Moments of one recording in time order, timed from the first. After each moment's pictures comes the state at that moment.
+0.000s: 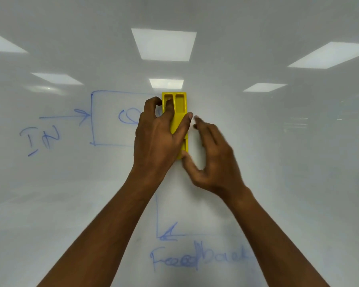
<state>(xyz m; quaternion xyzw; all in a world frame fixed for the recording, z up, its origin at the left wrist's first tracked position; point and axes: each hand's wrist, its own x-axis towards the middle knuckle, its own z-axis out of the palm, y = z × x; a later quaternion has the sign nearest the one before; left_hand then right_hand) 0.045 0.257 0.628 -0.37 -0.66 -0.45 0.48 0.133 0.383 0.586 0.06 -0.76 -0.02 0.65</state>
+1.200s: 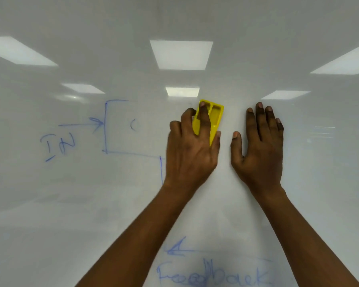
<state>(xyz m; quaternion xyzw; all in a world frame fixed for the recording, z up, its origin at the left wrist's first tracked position) 0.054 0.306 0.615 -0.34 -0.60 -0.31 0.66 0.133 0.457 0.611 -0.11 -0.66 -0.15 0.73</state>
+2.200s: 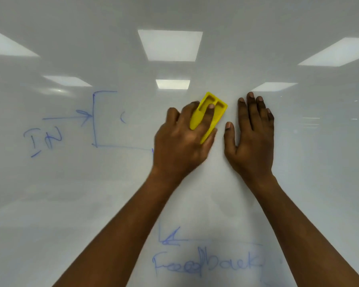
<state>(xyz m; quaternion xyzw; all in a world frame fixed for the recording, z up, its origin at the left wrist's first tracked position) 0.044 0.294 0.618 -0.40 -0.54 -0.25 0.70 0.135 0.454 0.611 -0.12 -0.66 -0.15 0.73</state>
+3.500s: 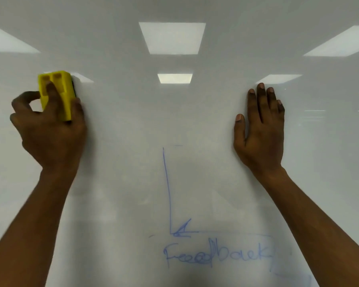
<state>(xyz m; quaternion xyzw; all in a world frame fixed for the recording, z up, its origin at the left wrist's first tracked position) -0.093 0.125 0.619 -0.12 -0.66 -0.47 0.58 0.131 0.455 0.610 -0.13 -0.65 -0.16 0.73</state>
